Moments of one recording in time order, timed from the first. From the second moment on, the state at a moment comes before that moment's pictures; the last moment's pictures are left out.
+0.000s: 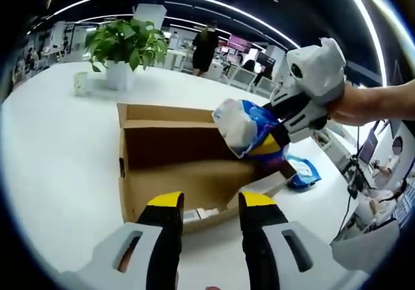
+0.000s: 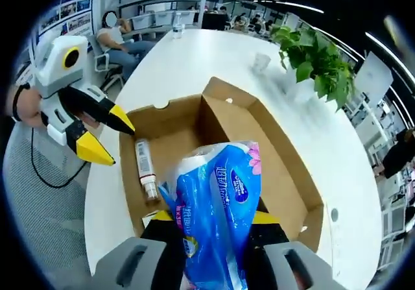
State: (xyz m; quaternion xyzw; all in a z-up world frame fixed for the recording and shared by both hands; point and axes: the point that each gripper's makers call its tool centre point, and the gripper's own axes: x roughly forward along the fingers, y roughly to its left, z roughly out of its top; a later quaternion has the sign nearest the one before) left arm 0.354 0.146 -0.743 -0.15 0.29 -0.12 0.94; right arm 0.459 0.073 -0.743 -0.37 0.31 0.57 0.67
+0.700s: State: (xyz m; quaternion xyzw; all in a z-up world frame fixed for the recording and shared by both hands) left arm 0.355 0.141 -0.736 -0.14 0.28 -0.13 0.94; right arm 0.451 0.018 -0.702 -0.38 0.29 0.53 0.70
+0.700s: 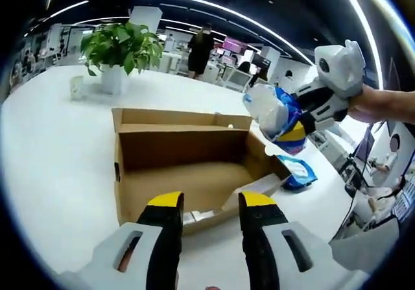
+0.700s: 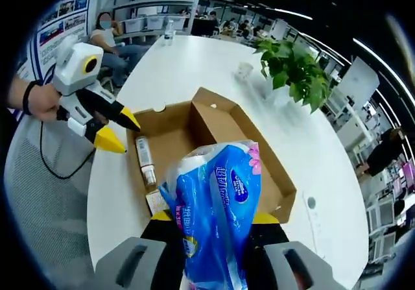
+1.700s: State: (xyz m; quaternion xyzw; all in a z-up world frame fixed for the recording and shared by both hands) left arm 0.350 0.131 -0.740 -0.11 0.29 -0.15 0.94; right arm 0.432 -0.155 -0.722 -0.39 0.35 0.45 0.72
